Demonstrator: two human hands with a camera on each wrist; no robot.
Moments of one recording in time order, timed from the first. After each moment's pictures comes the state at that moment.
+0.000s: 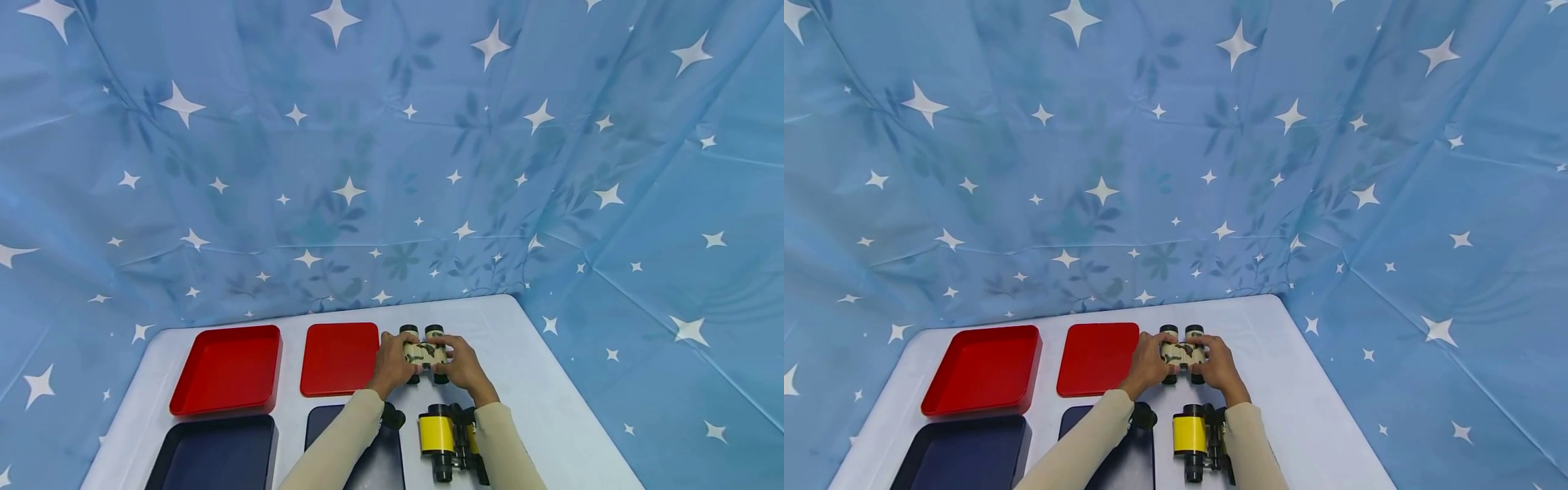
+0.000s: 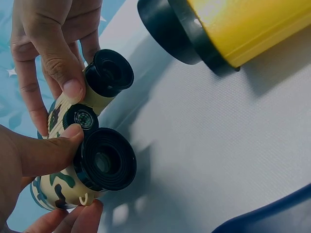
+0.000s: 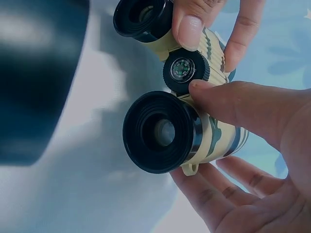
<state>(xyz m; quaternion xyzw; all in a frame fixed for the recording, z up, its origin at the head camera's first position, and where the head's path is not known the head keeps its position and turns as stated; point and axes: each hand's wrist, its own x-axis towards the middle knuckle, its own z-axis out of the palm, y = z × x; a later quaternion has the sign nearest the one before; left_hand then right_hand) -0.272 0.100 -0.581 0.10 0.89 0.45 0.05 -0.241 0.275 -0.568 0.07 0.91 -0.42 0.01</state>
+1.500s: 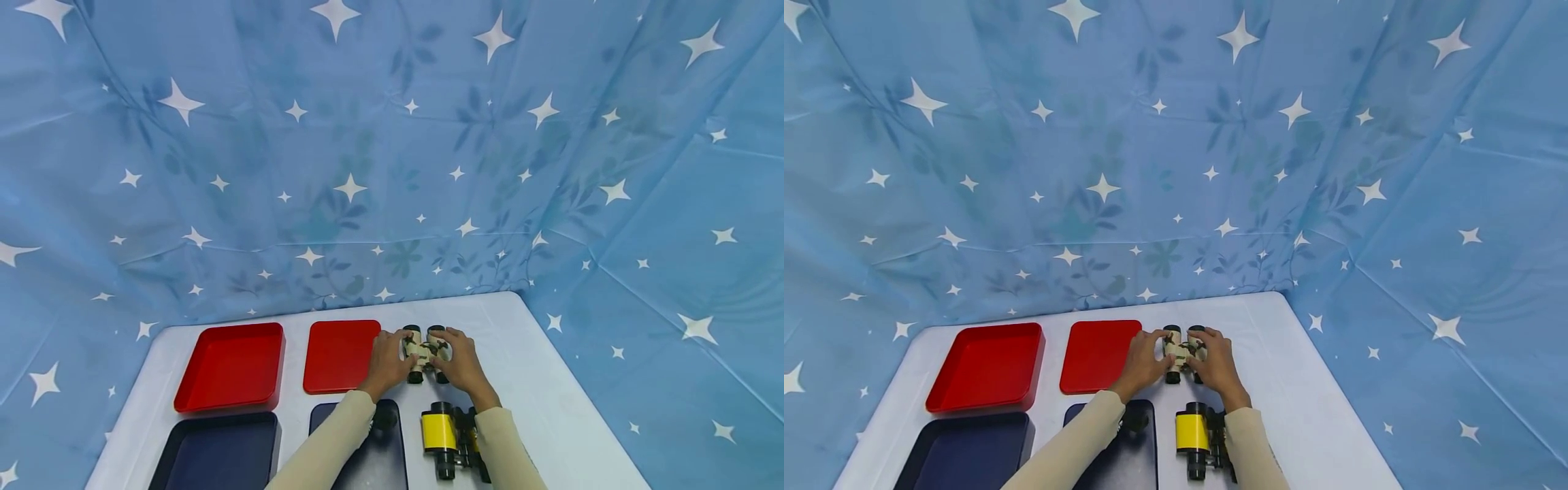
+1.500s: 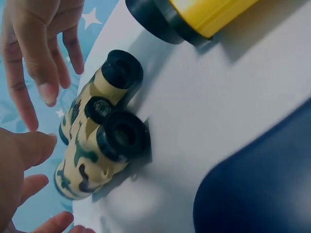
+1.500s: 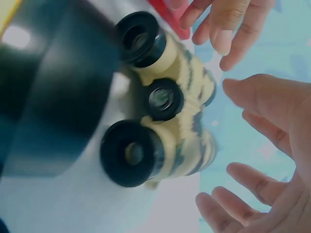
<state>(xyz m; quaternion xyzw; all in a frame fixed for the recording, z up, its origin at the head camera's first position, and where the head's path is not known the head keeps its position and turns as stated) -0.265 0.080 -0.580 0.16 0.90 0.41 -0.01 -0.231 0.265 -0.563 -0.02 0.94 -0.34 -0.08</state>
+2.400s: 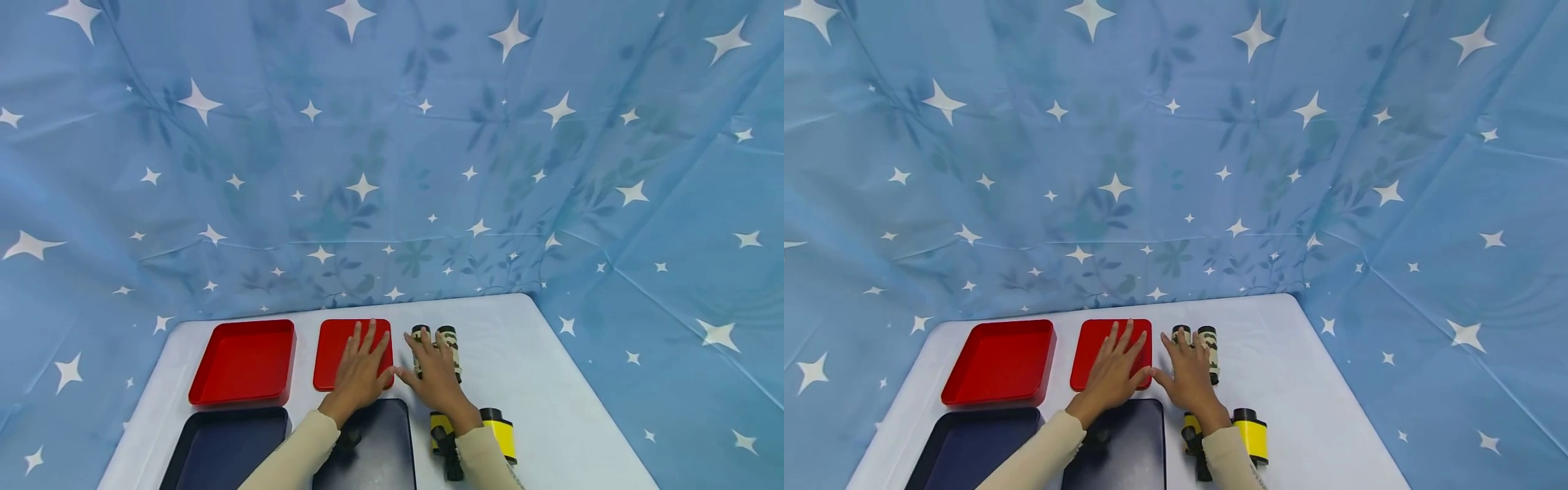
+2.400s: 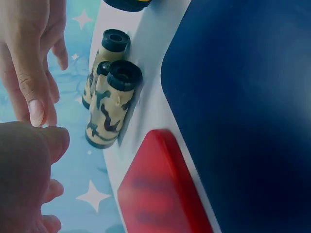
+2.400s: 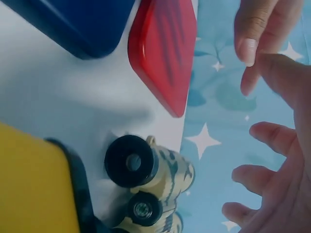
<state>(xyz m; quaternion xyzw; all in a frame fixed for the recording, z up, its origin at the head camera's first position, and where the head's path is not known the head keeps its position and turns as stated) -0.238 0.000 -0.560 0.22 0.95 0.22 -0.05 -0.209 0.193 -0.558 -0.09 0.96 -0.27 -0.07</state>
